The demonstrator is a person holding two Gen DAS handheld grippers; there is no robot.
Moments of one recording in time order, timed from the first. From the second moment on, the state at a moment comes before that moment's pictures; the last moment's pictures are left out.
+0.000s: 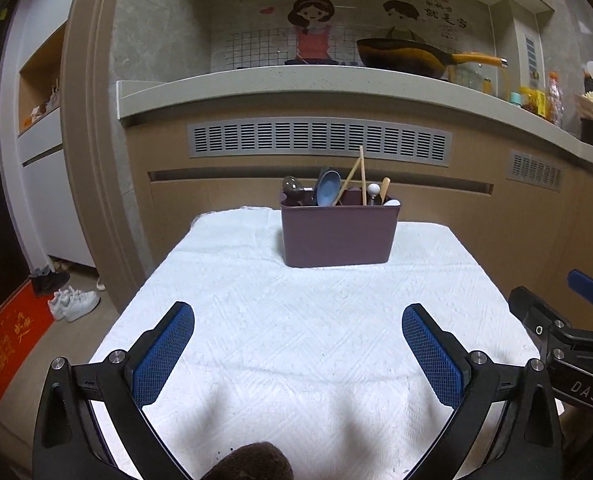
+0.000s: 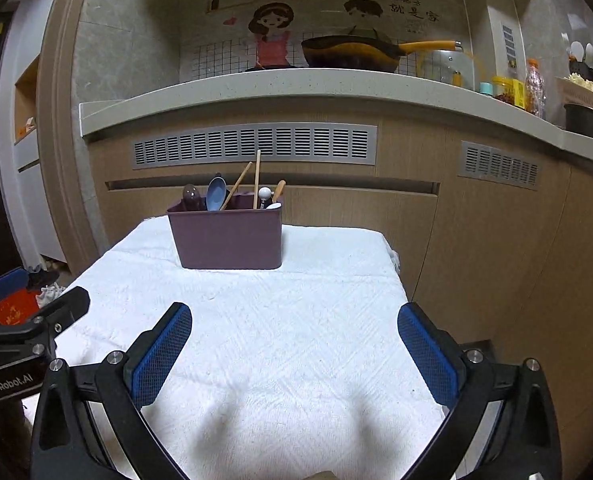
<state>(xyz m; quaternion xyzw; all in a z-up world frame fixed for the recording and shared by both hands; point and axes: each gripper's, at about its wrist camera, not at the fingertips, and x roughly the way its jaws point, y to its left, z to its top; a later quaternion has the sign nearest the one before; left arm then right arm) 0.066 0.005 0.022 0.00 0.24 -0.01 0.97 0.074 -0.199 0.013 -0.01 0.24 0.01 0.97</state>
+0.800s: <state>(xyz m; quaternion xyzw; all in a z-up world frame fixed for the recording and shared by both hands) 0.068 0.001 0.020 0.00 0.25 -0.02 0.97 0.076 -0.200 0.011 0.00 0.25 0.02 0.97</state>
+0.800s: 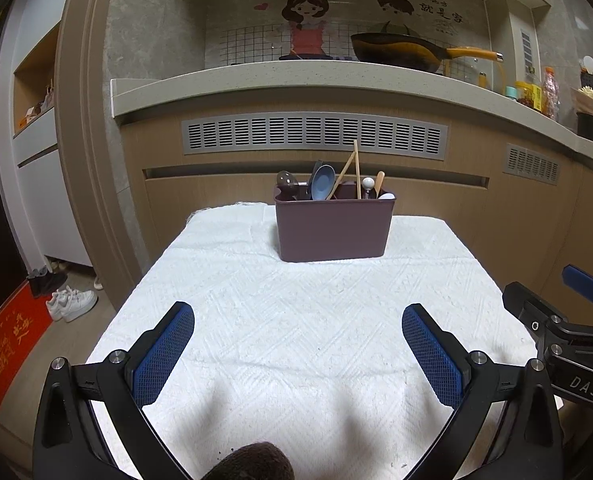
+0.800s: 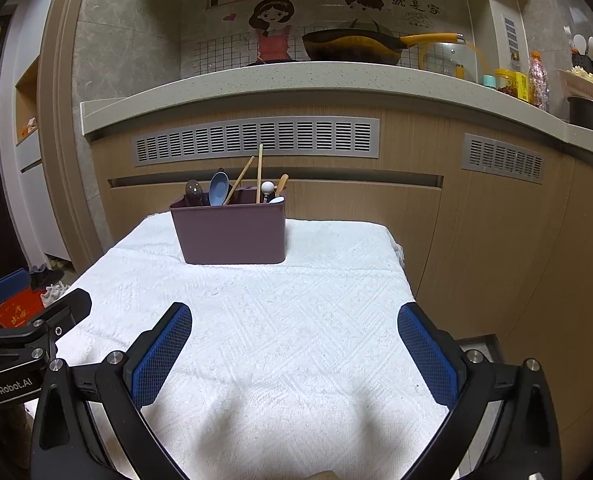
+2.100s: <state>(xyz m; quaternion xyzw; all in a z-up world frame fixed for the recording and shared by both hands) 0.067 0.000 0.020 0.00 0.25 -0.02 0.97 0.073 -0.199 0.010 0.00 0.25 0.02 0.97</state>
